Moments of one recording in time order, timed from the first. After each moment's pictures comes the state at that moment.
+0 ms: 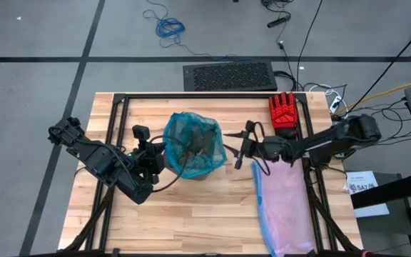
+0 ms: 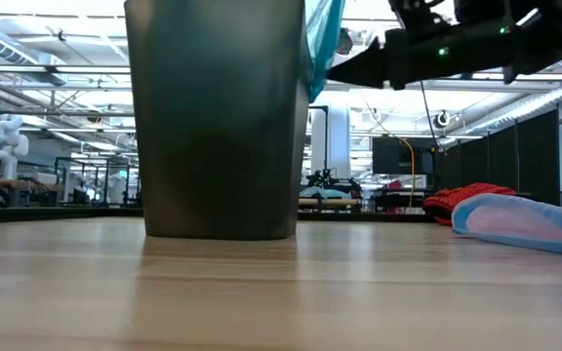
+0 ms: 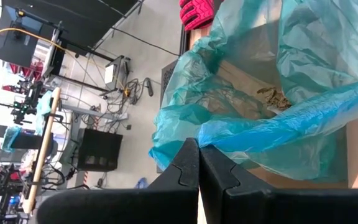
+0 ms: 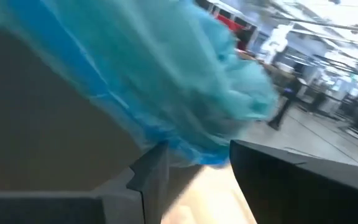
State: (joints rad) left arm -0.59 1.50 1.79 -1.57 -1.00 -0.26; right arm 0.06 1.38 0.49 0.86 0.40 -0.34
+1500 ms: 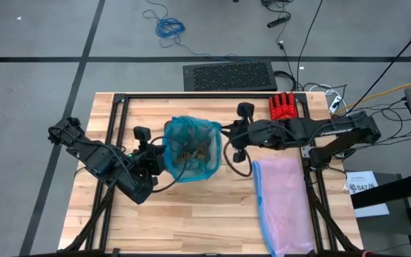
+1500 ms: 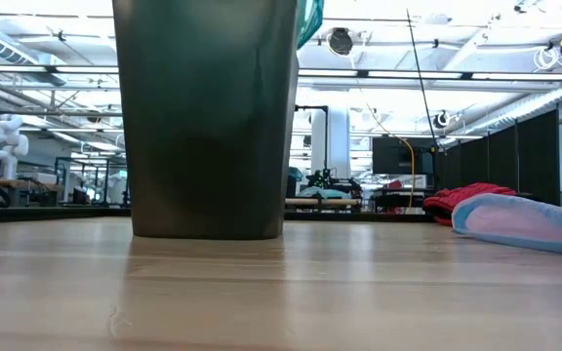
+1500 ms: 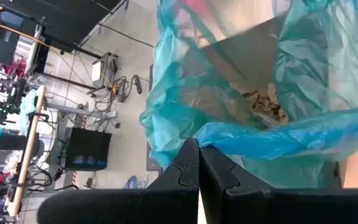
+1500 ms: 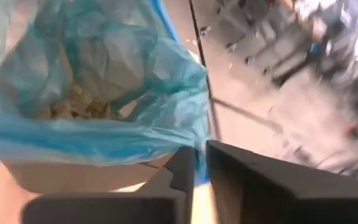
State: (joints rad) left arm -0.59 1.50 1.79 -1.57 -0.94 -0.26; right arm 0.15 1.39 1.42 -0.53 0.52 -0.35
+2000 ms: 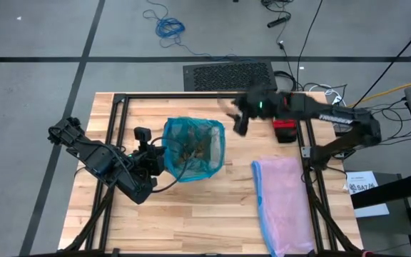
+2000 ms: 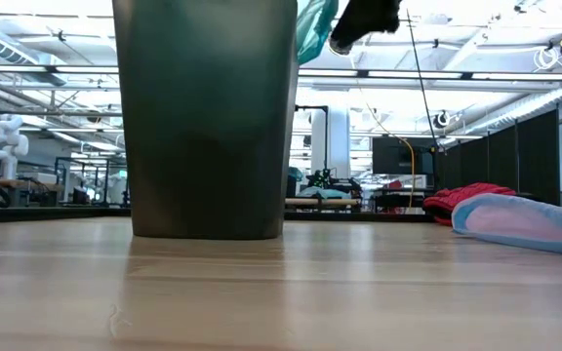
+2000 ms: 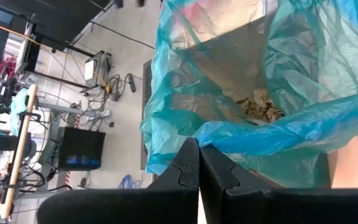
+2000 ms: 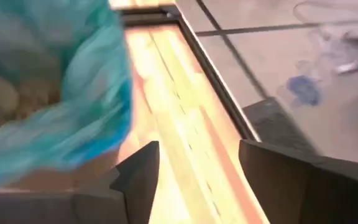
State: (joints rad) left arm -0.59 1.50 1.79 -1.57 -0.91 -0.26; right arm -0.20 1.36 1.42 -0.68 0.24 0.01
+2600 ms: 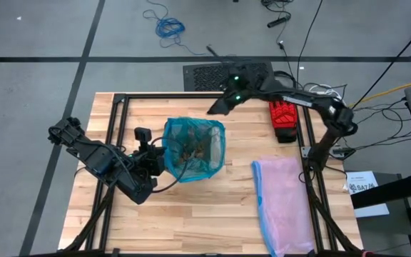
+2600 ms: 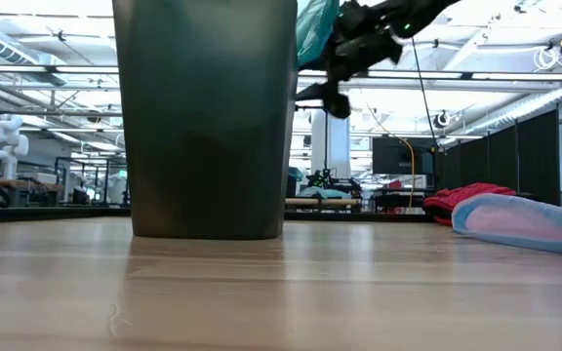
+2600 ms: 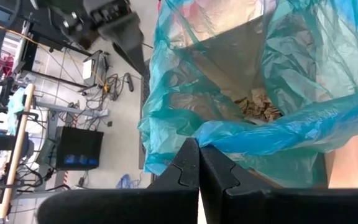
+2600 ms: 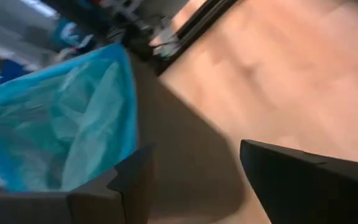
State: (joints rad) left arm -0.59 1.50 1.79 -1.57 -0.91 -0.26; right arm -0.55 1.70 1.42 -0.35 -0.68 0.45
